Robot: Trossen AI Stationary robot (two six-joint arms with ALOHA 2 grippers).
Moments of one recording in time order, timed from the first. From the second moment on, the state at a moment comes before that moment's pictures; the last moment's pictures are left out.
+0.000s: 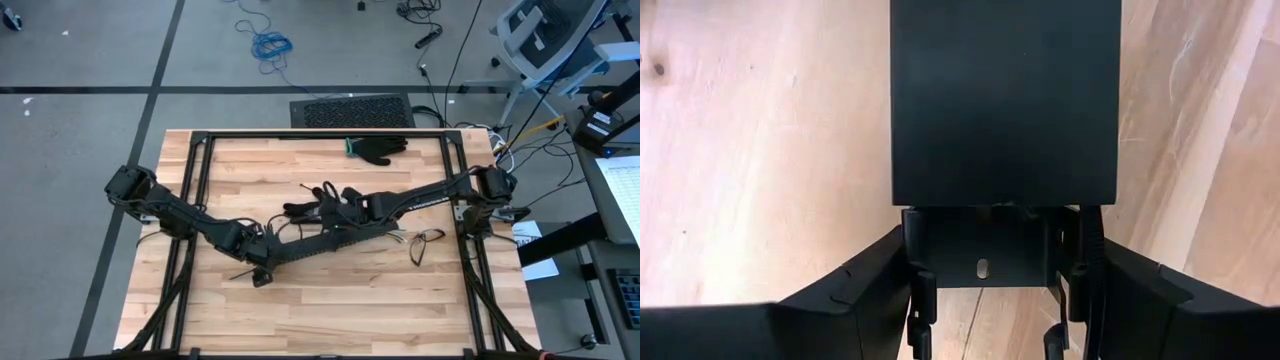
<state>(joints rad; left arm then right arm) -0.38 1.50 0.79 -0.56 -0.11 -0.64 0.10 1.82 1.32 -0.48 0.30 0.49</state>
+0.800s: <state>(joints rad) -0.32 1.49 0.79 -0.56 -0.13 -0.51 0.20 1.89 1.32 -0.42 0.34 0.49</state>
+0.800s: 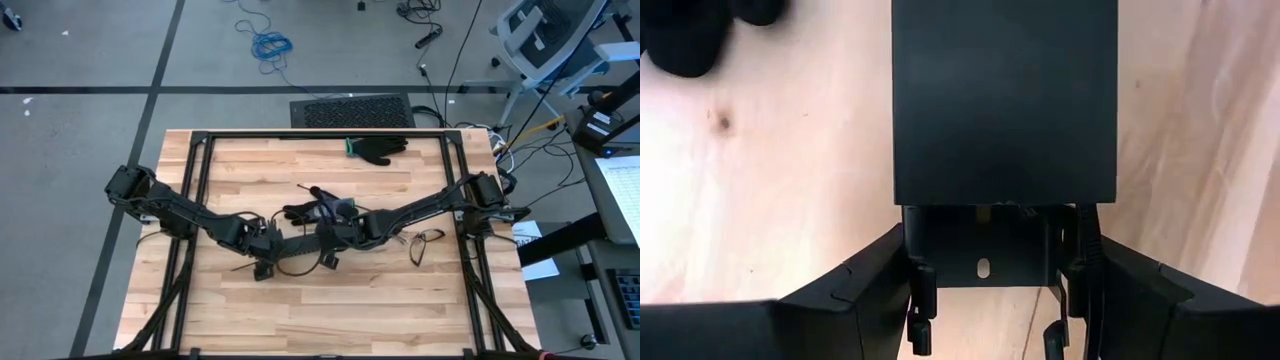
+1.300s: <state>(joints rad) -0.32 1.50 0.79 -0.56 -0.12 -0.49 0.19 1.93 1.32 -0.52 0.32 0.52</state>
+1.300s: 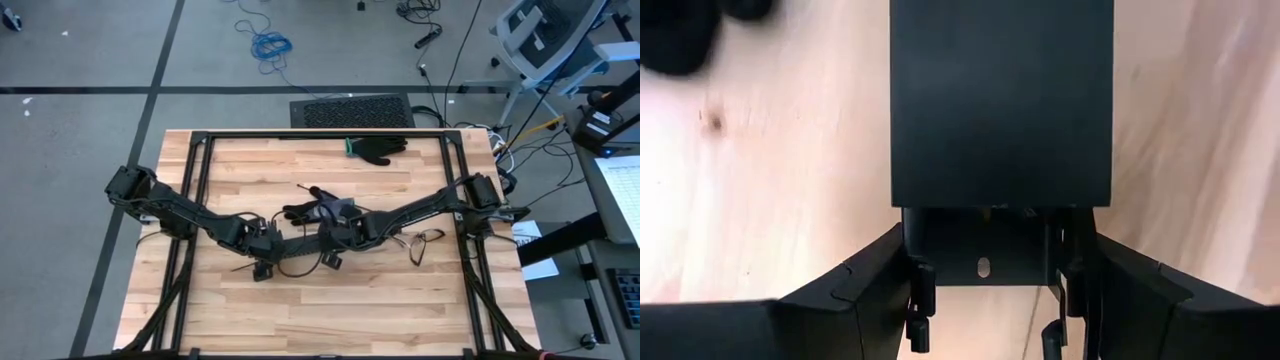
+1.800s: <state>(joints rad) -0.32 1.50 0.79 -0.57 -0.11 -0.49 0.18 2.06 1.32 -0.19 0.24 0.60</state>
